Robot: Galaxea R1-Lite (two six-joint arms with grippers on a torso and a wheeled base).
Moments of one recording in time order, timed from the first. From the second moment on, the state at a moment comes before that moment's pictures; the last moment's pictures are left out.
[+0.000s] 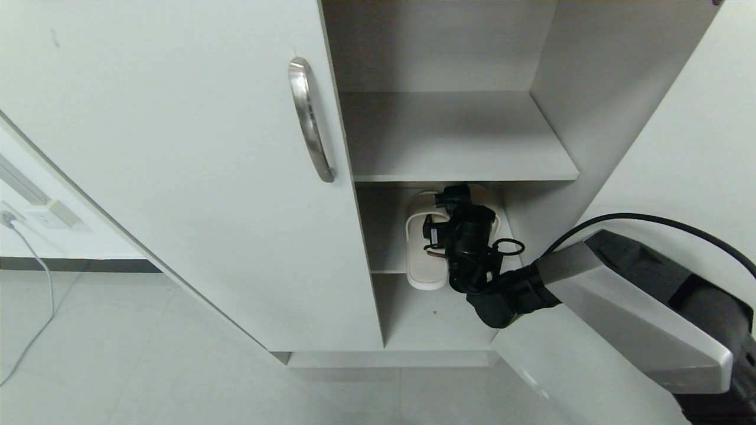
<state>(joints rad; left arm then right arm) 0.00 0.00 0.00 0.00 0.03 0.00 0.63 2.44 -1.57 -0.96 -0.67 -0.13</state>
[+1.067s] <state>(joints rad) 0.00 0.00 0.00 0.00 0.03 0.00 0.74 2.19 -1.03 -1.26 -0.67 -0.12</state>
